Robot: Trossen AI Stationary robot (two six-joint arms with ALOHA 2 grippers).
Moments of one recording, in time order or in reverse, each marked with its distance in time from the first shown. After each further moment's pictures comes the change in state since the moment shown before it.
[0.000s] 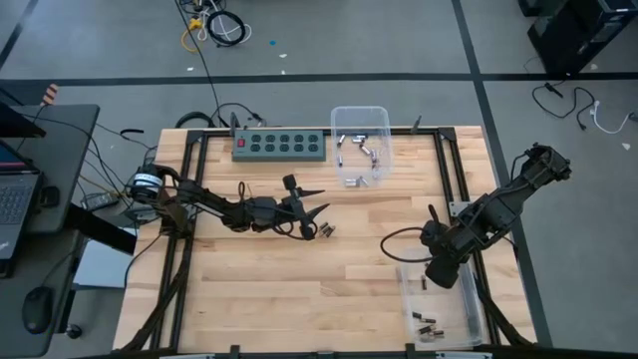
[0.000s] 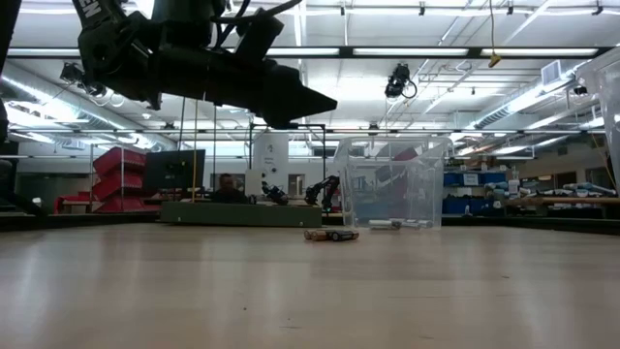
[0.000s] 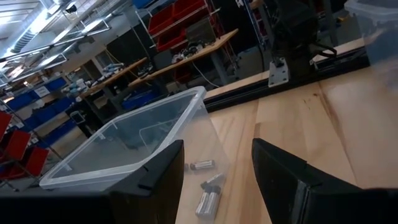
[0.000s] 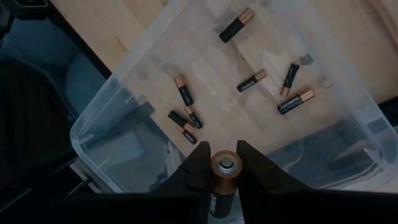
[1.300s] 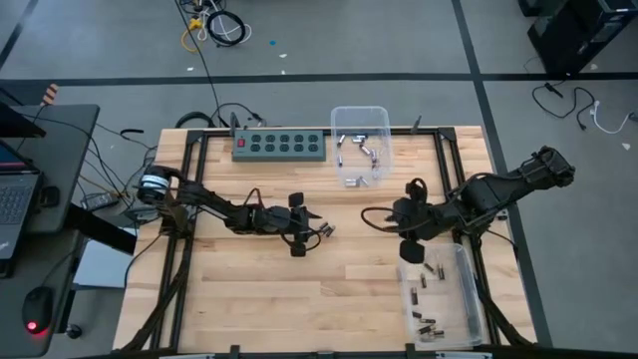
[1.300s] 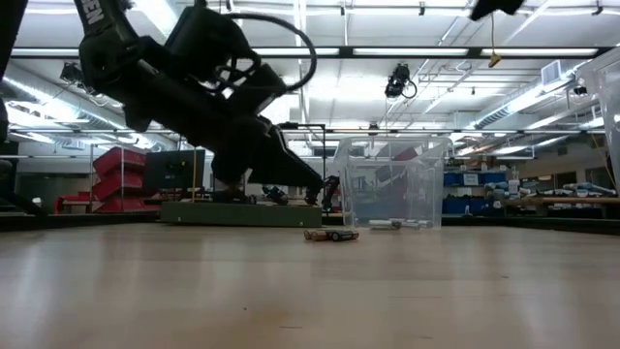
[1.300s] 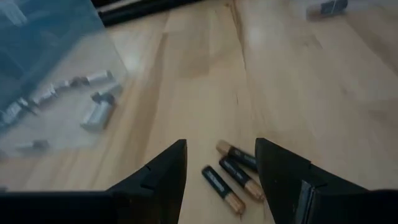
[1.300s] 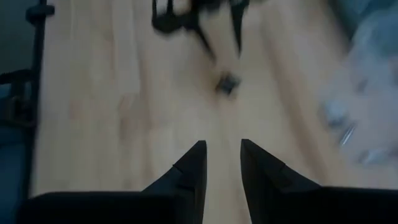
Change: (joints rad) left arm -0.010 0.052 0.001 -0.362 0.237 -0.274; right arm -0.219 0.001 -0.001 0.323 0.542 -0.843
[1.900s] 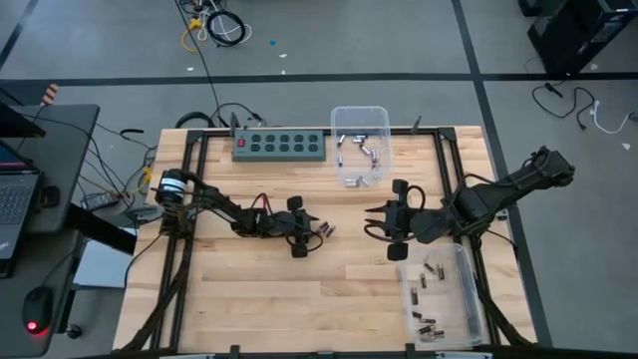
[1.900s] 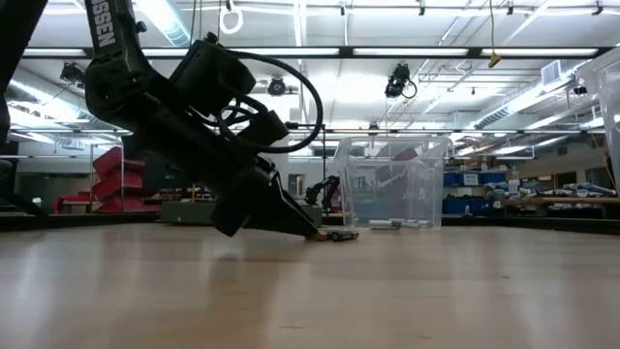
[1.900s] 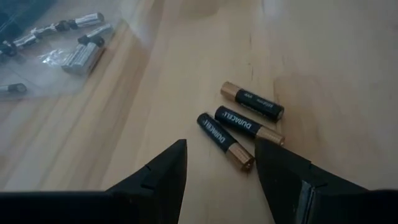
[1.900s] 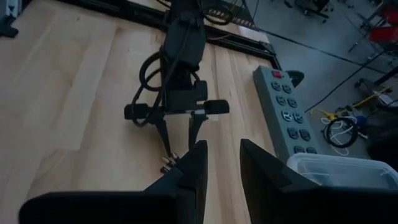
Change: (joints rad) left arm 0.002 0.145 0.000 0.040 -0.052 -0.070; right arm 0.019 0.000 -0.121 0.419 0.281 -0.494
